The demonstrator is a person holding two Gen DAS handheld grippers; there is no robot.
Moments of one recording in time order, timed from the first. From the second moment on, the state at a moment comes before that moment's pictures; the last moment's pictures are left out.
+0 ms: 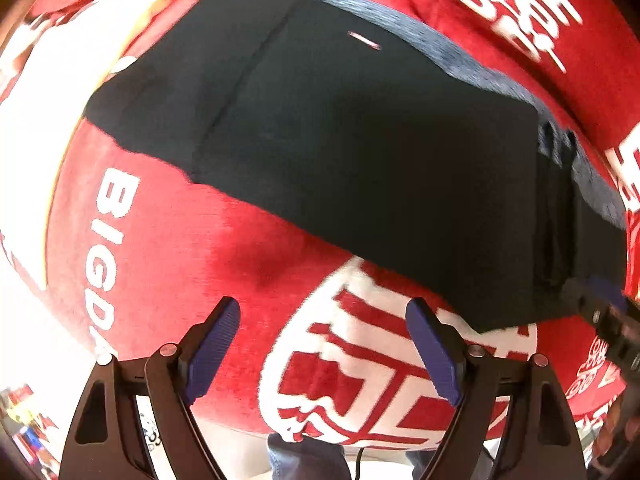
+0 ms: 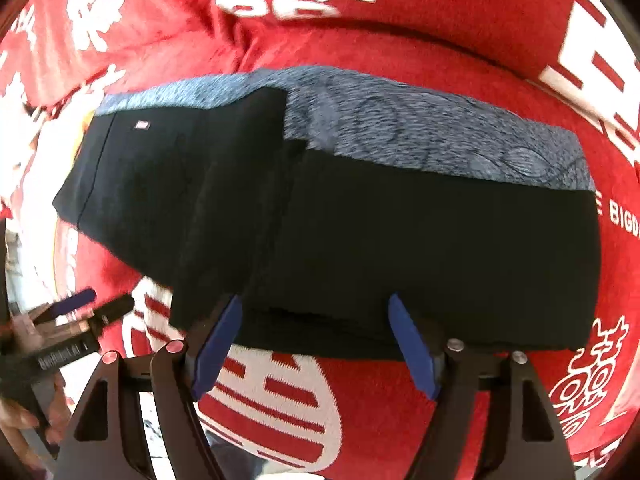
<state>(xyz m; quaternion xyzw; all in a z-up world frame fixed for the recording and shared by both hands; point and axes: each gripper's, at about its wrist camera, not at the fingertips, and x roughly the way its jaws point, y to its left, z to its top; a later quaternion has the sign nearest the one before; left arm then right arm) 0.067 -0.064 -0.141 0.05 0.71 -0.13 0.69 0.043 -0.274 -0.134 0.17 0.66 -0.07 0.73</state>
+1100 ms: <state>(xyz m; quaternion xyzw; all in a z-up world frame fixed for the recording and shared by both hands) 0.154 0.092 -0.146 -0.17 0.67 -0.05 0.72 0.069 -0.213 -0.140 0.09 0.66 -0.01 0.75</state>
